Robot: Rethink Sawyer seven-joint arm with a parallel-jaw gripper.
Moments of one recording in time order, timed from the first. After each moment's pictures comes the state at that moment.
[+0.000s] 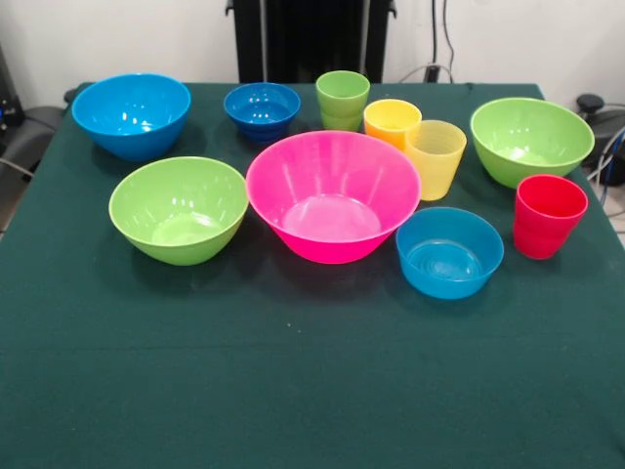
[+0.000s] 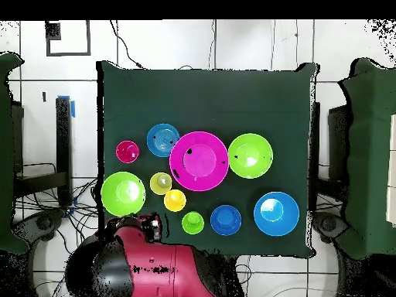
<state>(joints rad) 0.00 -1.28 -0.03 2.17 0.03 0.57 1.61</state>
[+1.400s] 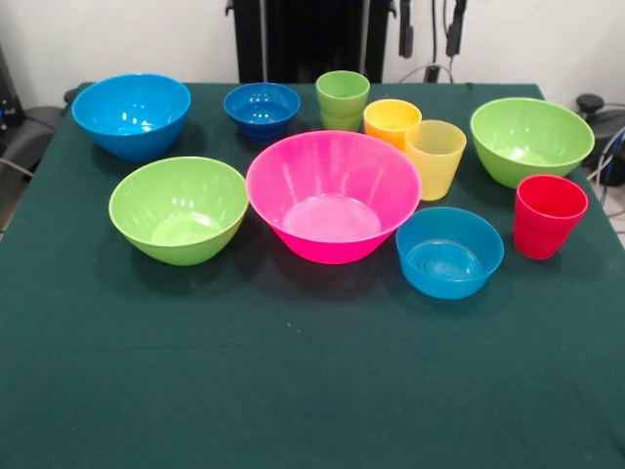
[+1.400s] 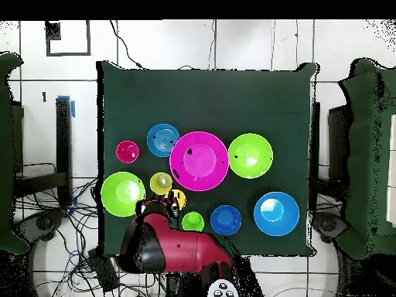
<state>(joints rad) -0.15 -0.94 0.06 2.27 -0.03 -0.05 1.61</state>
